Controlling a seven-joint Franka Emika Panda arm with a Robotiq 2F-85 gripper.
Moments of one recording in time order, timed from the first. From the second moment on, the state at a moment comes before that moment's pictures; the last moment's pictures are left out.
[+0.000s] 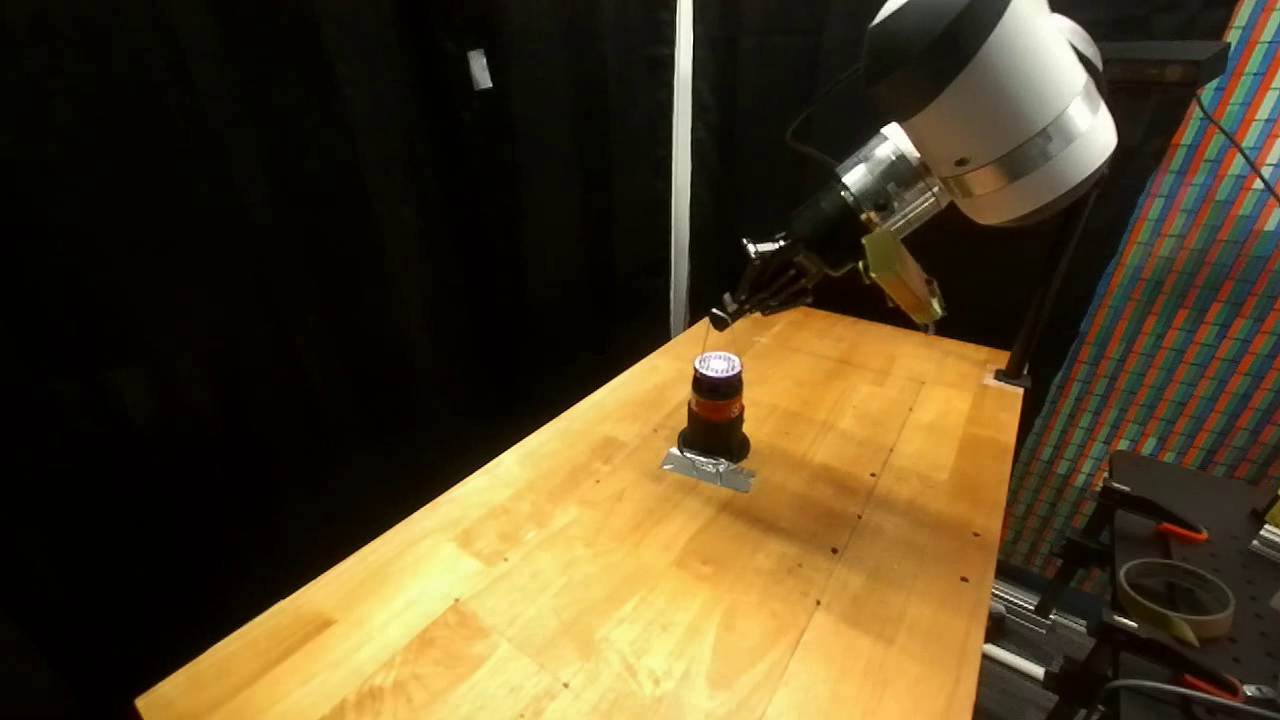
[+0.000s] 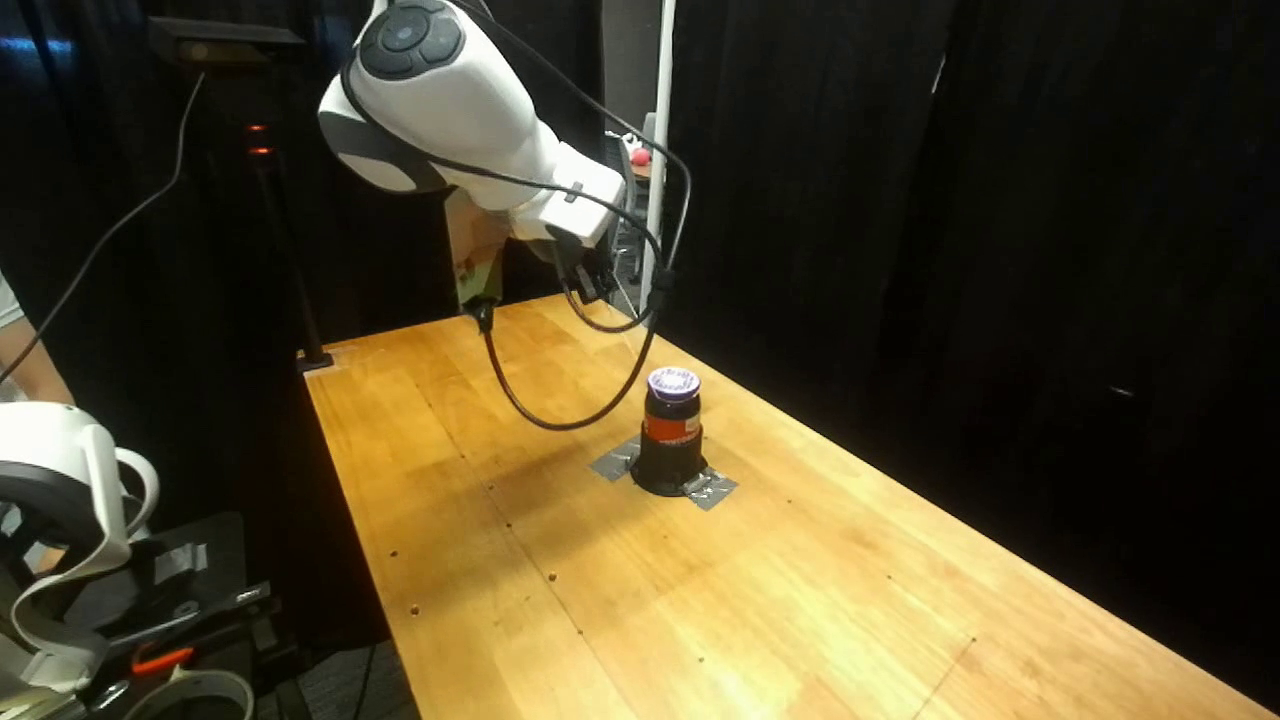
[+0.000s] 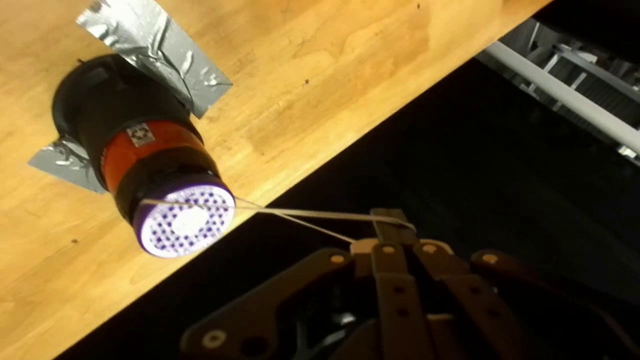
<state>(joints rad) -0.73 0.34 1.23 -2.27 1.27 3.37 -0.64</state>
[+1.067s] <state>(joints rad) -0.57 0.68 1.04 -2.45 0.82 3.77 -0.62</state>
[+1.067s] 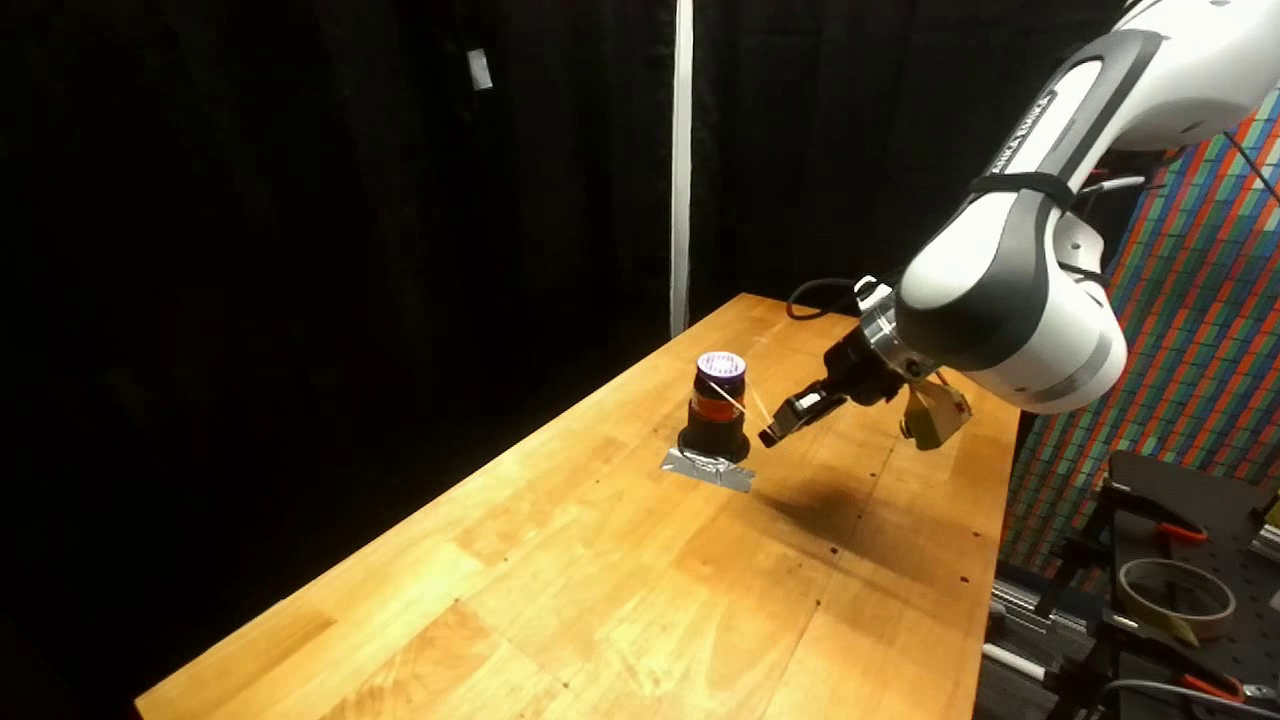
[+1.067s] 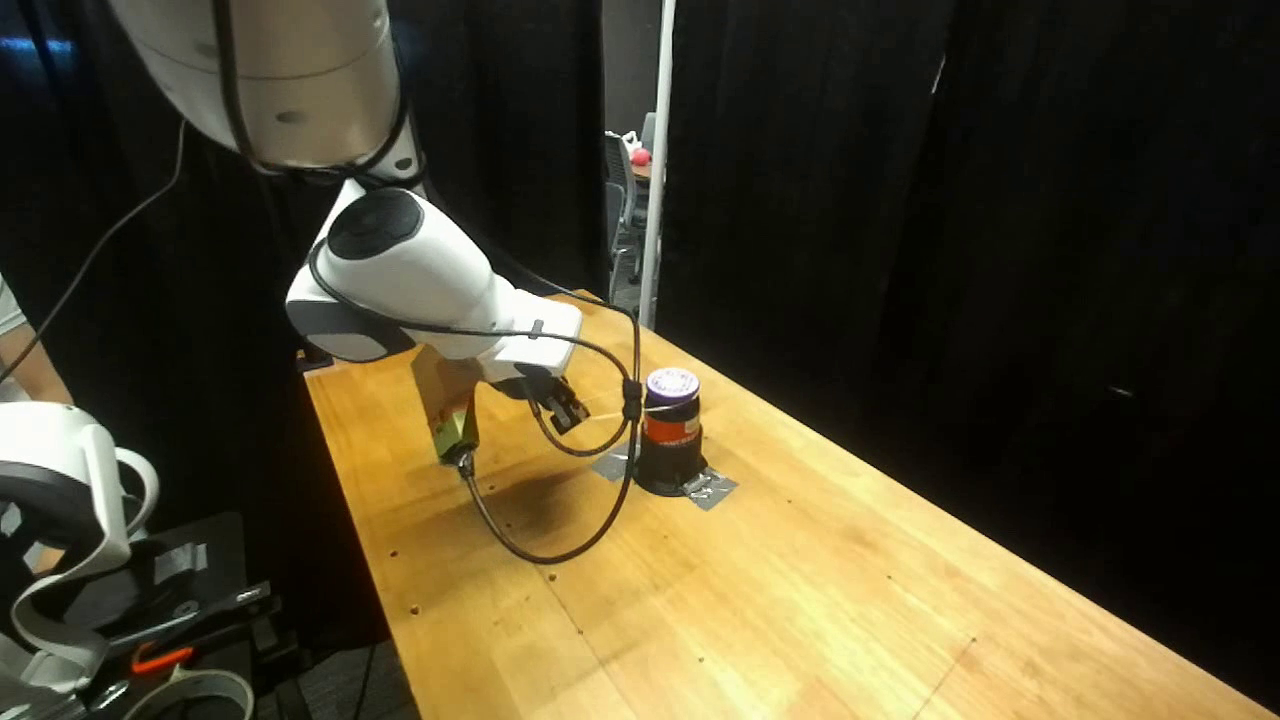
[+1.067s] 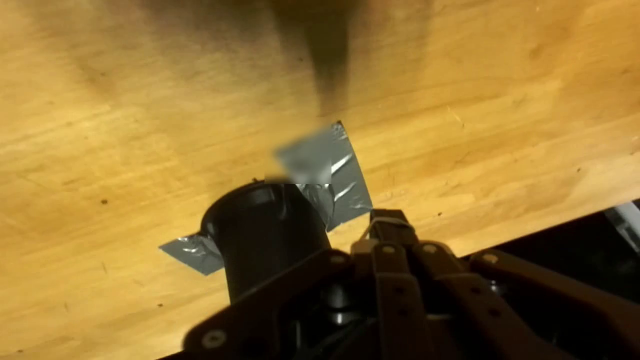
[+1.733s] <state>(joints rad) -0.35 0.78 0.65 -2.48 0.17 4.15 -0.06</state>
